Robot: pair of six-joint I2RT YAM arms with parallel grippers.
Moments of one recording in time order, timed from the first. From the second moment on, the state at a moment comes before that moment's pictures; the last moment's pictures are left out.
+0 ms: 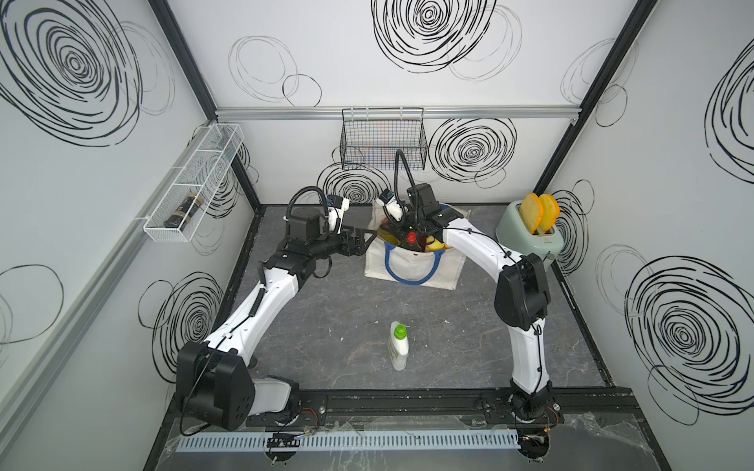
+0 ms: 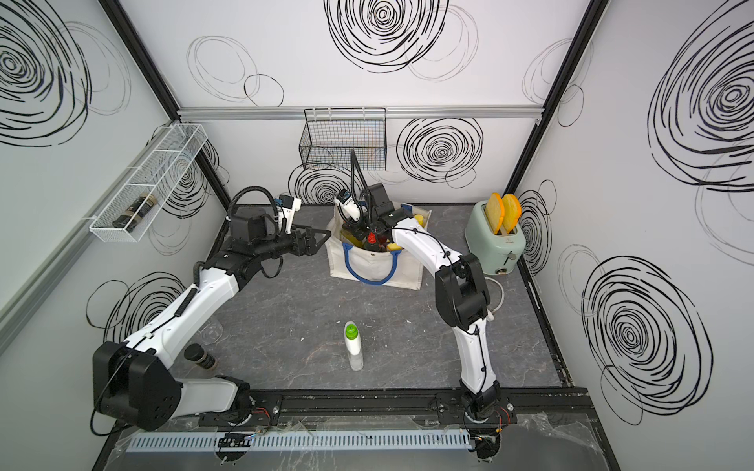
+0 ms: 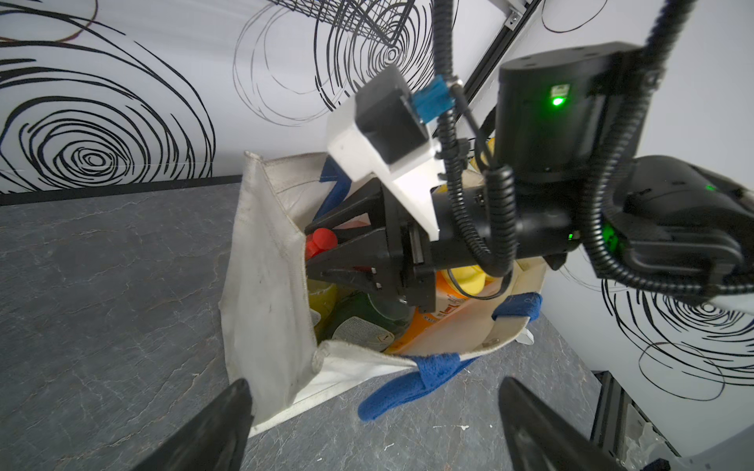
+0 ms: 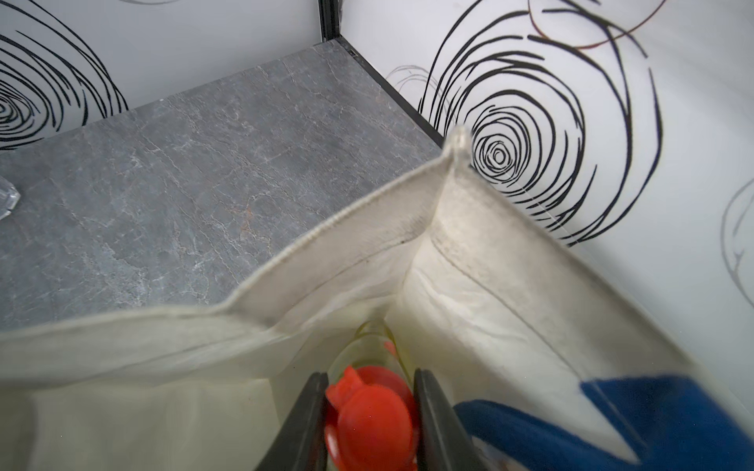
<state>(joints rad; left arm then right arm) -0.22 1.35 1.11 -0.16 0.56 -0.27 0.57 2.11 1.89 -0.41 -0.31 -0.31</state>
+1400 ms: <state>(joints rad) -0.22 1.35 1.10 -0.16 0.56 -0.27 0.56 2.14 1.95 -0.40 -0.25 -0.28</state>
